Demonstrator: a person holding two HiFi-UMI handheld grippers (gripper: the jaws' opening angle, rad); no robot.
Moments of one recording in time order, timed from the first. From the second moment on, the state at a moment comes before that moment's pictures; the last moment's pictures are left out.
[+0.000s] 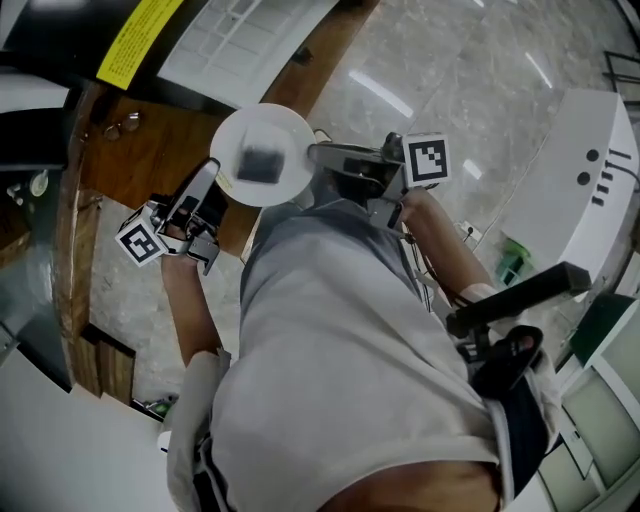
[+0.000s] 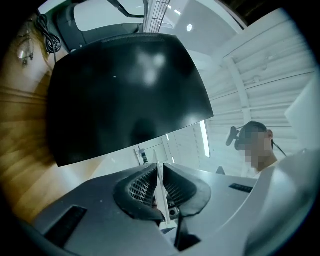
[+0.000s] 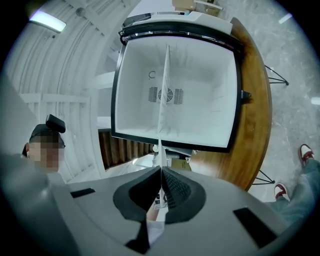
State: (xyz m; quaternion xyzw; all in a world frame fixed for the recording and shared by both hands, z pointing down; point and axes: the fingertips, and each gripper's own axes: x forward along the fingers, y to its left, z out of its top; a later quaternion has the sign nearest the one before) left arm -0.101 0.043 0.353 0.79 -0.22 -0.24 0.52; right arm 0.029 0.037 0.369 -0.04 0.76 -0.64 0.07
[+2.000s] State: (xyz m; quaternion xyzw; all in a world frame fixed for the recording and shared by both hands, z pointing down) left arm 0.023 -0.072 0.285 0.81 -0.29 -0.37 0.35; right arm 0.134 -0.217 0.313 0.03 0.74 -0.66 0.12
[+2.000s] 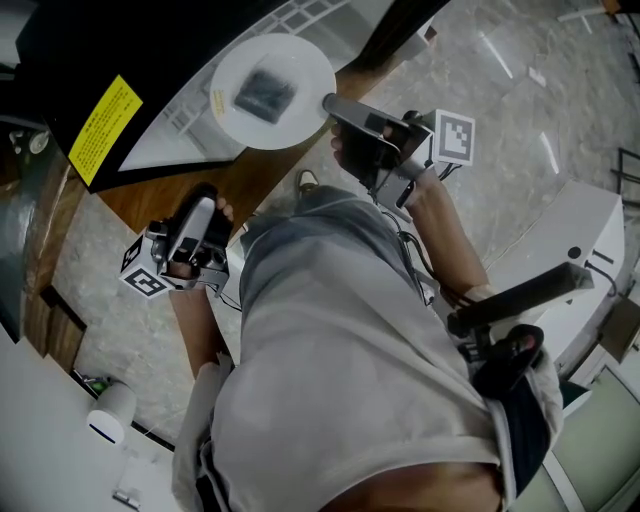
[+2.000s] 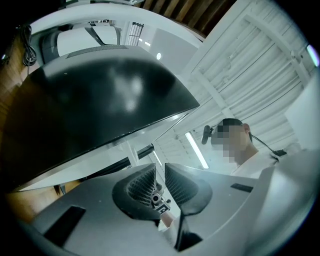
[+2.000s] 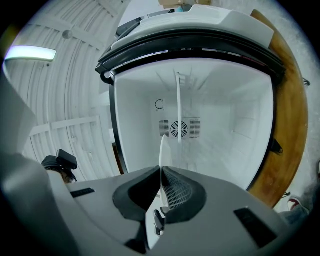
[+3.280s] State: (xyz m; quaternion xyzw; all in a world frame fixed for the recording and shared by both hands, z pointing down) left arm 0.057 -0.188 0.310 0.71 -0.70 -0.02 0.08; right arm 0.062 -0.279 0.325 -0.03 0.70 -0.70 0.13
